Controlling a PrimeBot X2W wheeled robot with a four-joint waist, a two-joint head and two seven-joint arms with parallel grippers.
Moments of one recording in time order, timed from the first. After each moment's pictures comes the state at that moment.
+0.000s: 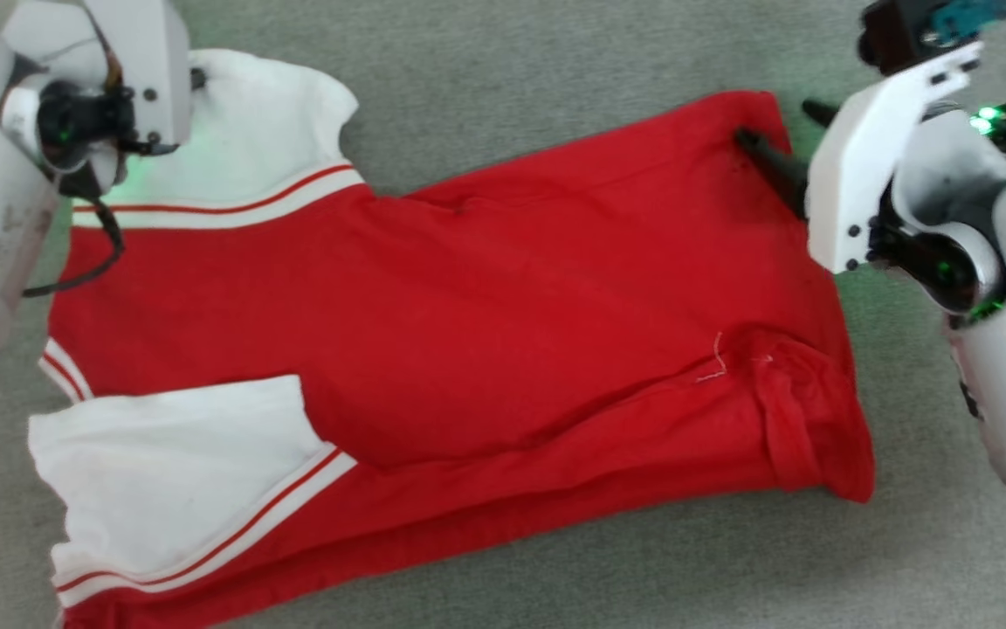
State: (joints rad) left arm -1.44 0.54 -1.06 0.96 -1.20 -0.07 0.66; right arm -0.91 -0.28 0.33 0.34 0.49 0.13 0.70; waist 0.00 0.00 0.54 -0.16
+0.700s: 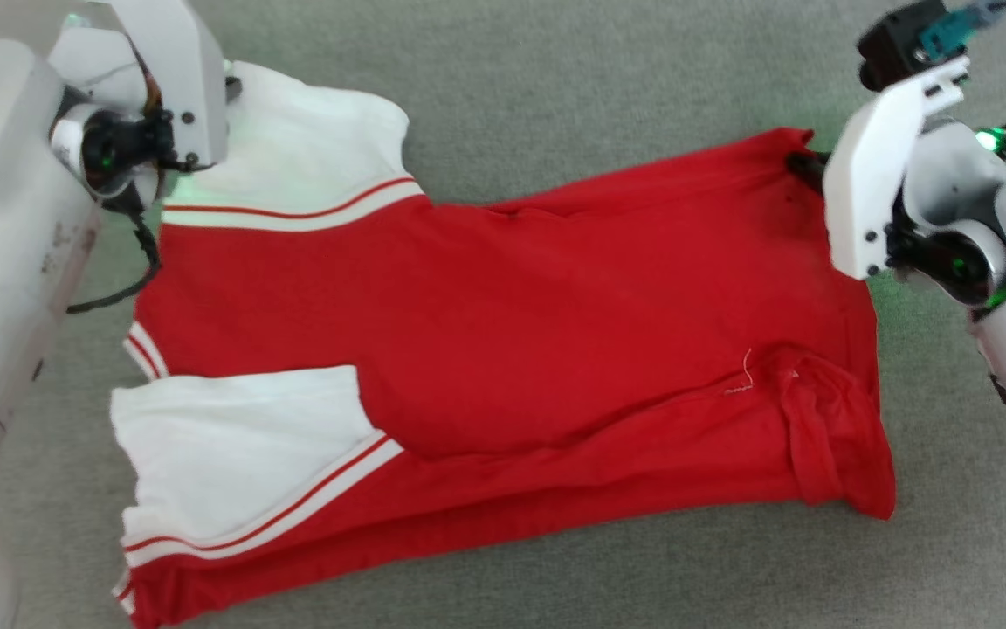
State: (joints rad) left arm -1.42 0.48 -1.06 1.03 -1.21 -0.12 0.54; right arm -1.02 -0.36 0.52 0.57 0.64 0.13 0.66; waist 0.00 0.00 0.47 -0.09
